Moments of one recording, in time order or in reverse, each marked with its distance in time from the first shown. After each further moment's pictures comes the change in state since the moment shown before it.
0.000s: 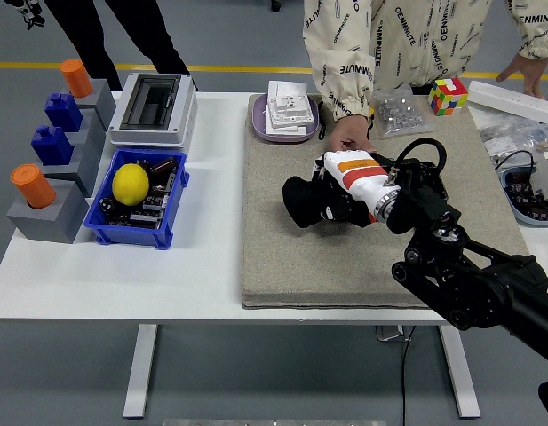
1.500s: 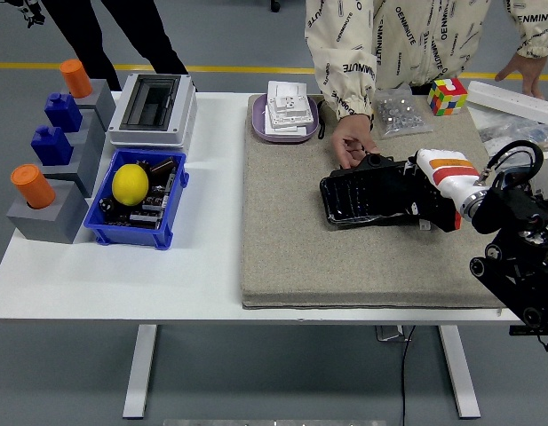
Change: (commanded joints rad) left arm 0.002 -0.003 -0.002 0.000 -0.002 -0.001 -0.003; right arm -0.082 -0.219 0.119 -0.018 0.002 0.014 0.004
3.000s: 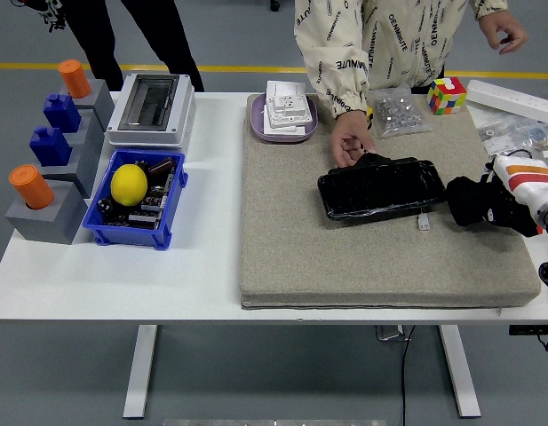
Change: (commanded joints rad) left arm 0.001 0.000 -0.008 0.000 0.005 0.000 0.000; right arm -0.082 -0.151 0.095 0.015 -0.010 0.013 -0.001
